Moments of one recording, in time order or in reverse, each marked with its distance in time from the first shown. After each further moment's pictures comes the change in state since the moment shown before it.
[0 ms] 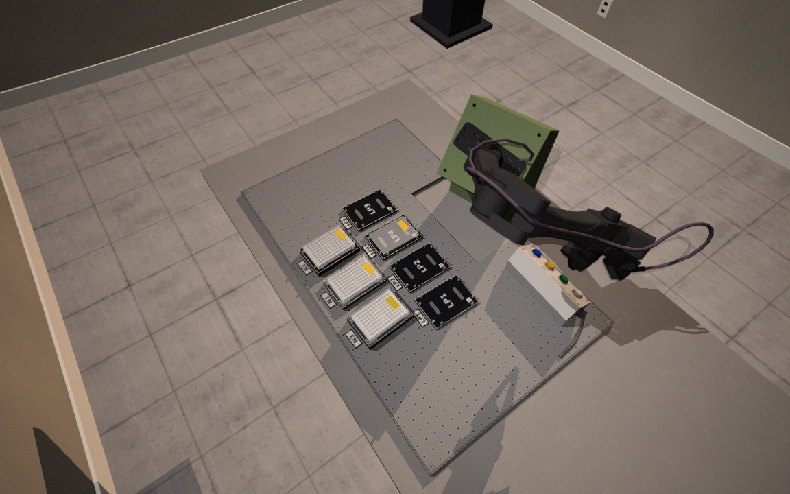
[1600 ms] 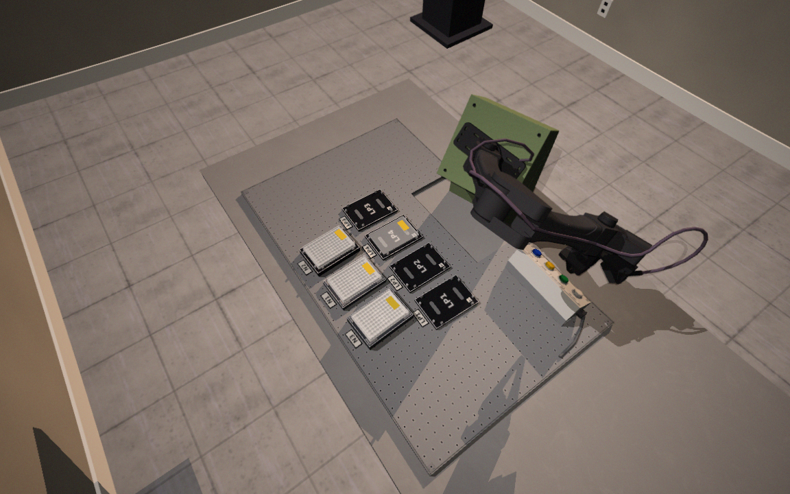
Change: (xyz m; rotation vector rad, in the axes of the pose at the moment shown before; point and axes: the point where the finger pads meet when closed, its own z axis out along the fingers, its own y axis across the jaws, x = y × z) arm -0.002 0.000 0.016 0.002 0.001 -0.005
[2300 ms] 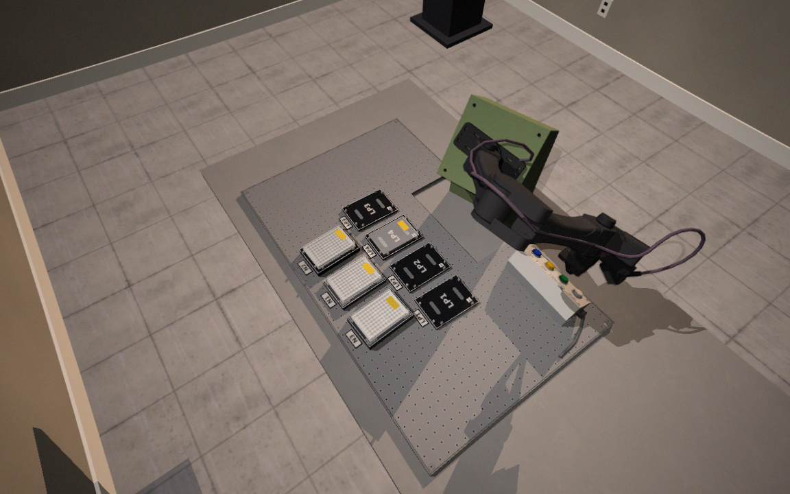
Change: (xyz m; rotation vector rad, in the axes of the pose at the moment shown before) arm 0.001 0.001 0.007 0.000 -0.001 -0.005
